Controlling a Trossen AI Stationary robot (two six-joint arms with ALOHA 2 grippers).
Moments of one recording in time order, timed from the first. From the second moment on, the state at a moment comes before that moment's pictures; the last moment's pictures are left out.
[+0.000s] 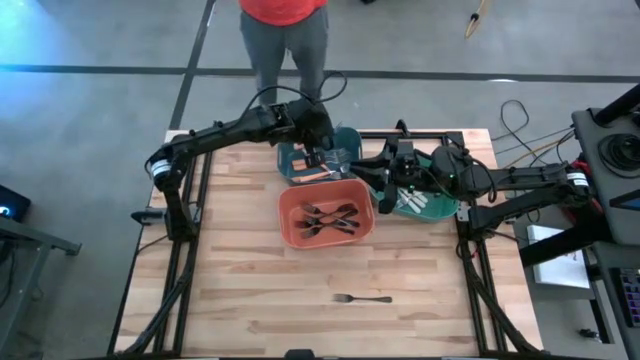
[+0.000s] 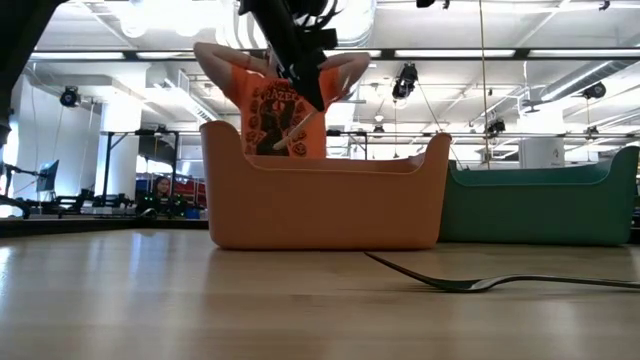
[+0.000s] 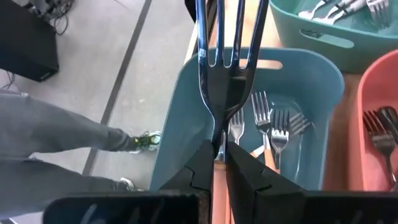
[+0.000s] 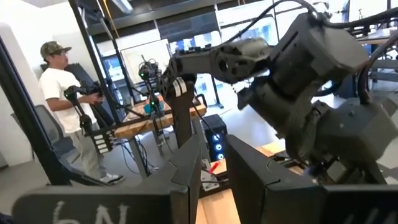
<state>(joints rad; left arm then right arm) 0.39 1.84 1.82 -0.83 -0.23 0.31 -0.01 1.15 1.01 0.26 0.13 0.23</state>
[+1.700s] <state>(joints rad) 0.45 2.08 1.74 -0.79 -0.23 0.37 -0.04 1.06 1.01 -0.10 0.29 0.48</state>
